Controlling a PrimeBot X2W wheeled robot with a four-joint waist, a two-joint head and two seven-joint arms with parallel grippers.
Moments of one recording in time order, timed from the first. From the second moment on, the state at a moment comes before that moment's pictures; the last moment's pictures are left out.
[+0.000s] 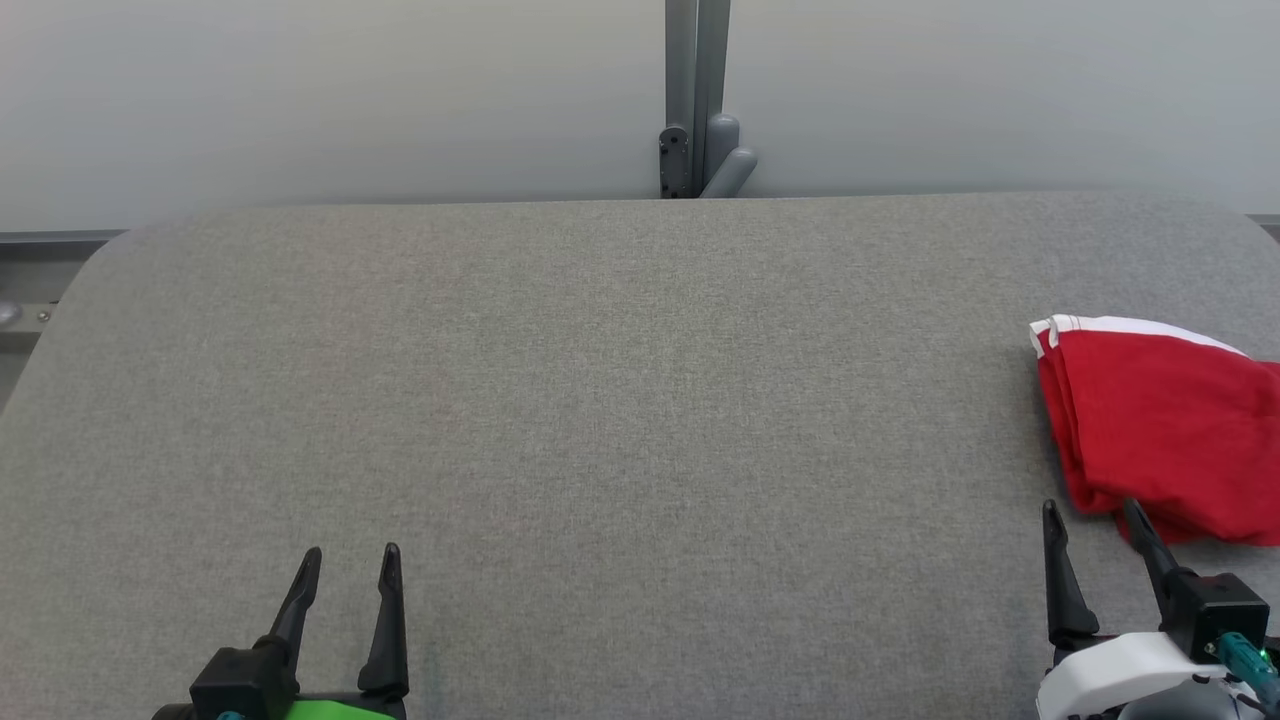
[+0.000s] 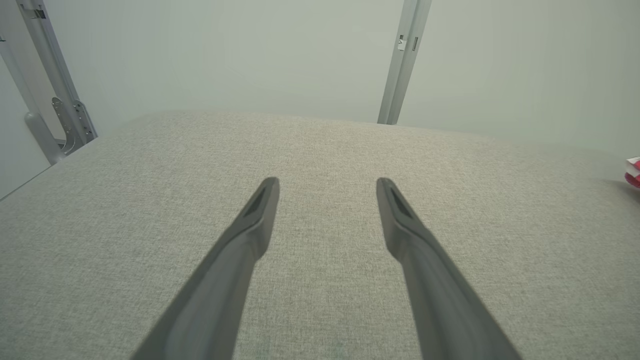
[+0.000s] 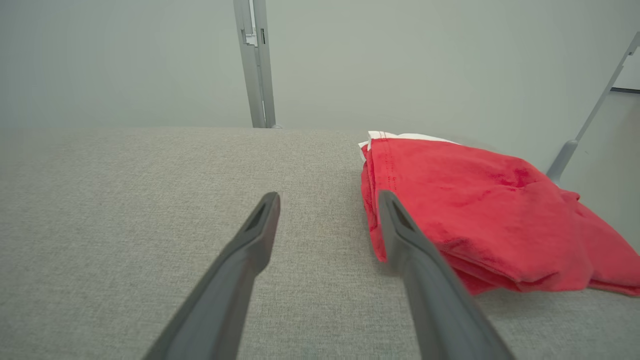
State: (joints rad) left arm 0.08 0.05 -0.03 0.20 -0.20 -0.12 -0.26; right arm 0.05 -0.05 -0.15 0.20 0.02 0.13 -0.26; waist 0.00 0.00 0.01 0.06
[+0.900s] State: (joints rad) left arm 0.08 0.05 -0.04 0.21 -0.20 -0.12 -0.26; right arm 0.04 -0.05 -0.14 0.23 0.02 0.13 -0.26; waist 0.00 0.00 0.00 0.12
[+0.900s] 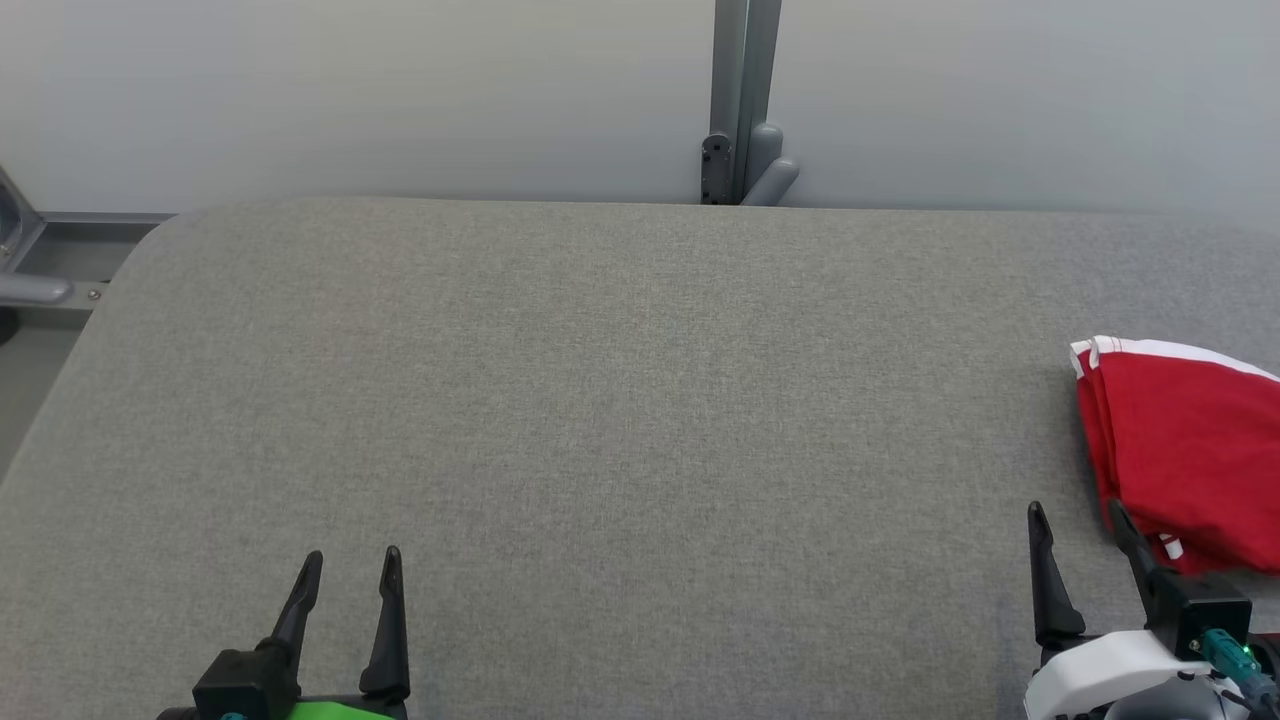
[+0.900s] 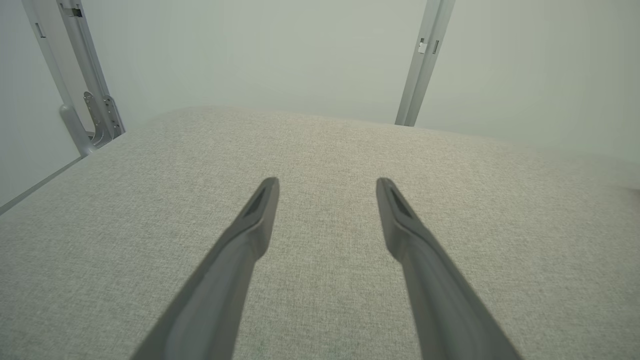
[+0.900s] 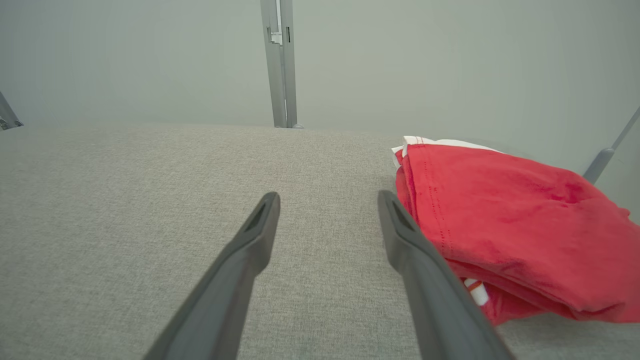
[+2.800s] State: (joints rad) left arm 0.02 0.05 0.00 0.27 -0.85 -0.12 -0.11; right arm 0.00 -0.04 -0.12 0.27 0.73 0.13 -0.09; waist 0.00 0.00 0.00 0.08
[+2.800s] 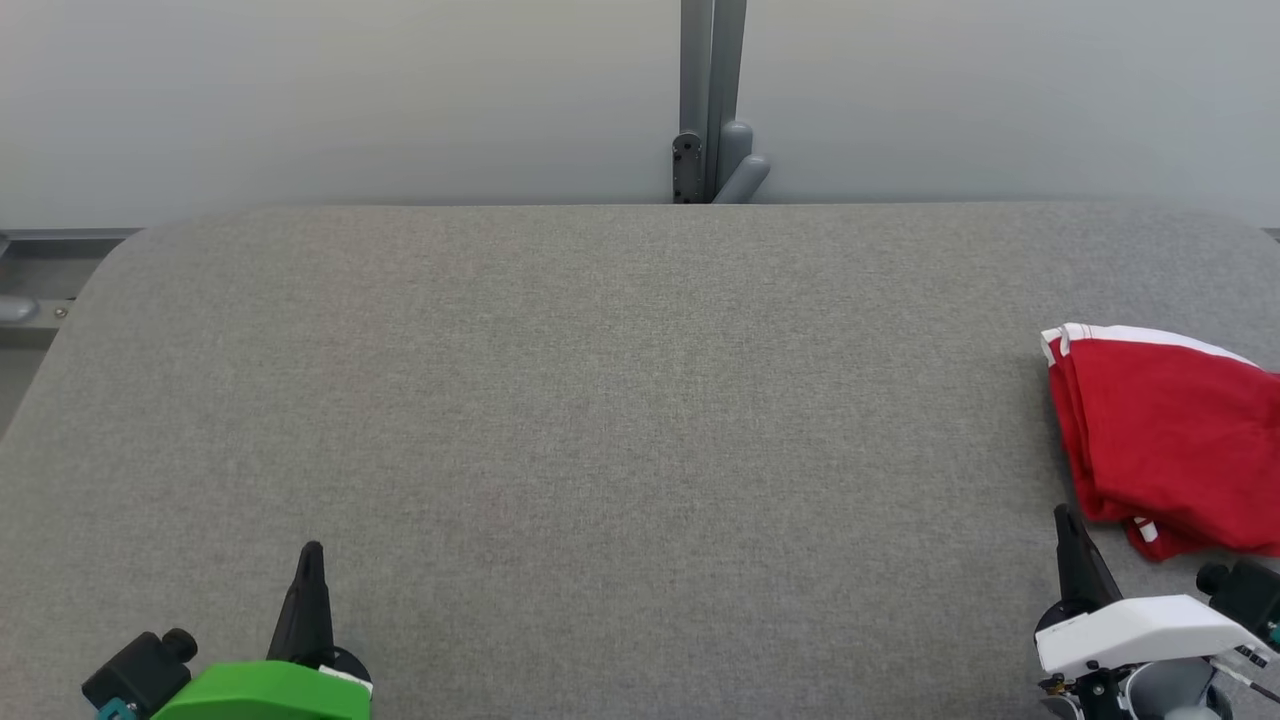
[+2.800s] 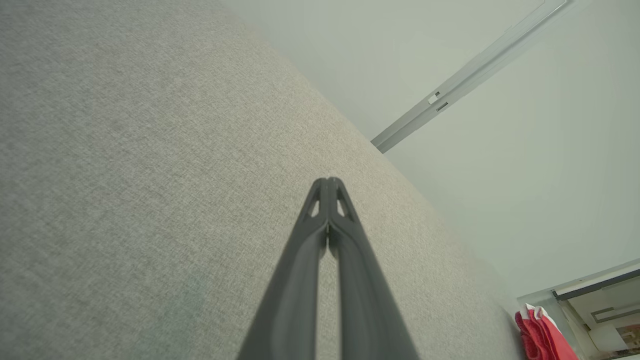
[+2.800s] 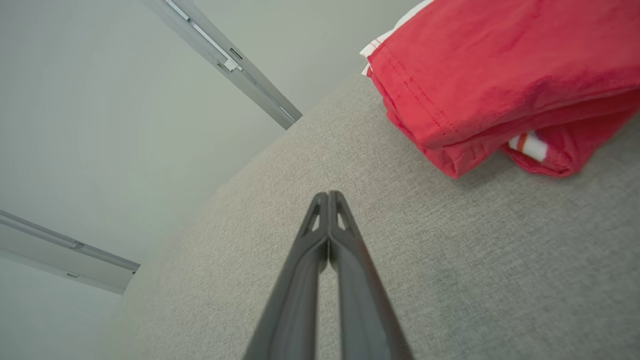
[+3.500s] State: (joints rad) left arm -0.02 0.06 0.03 0.26 -1.11 -0.12 -0.04; right arm -0.04 -0.04 -0.12 0.27 1.02 0.13 -0.02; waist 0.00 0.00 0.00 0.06
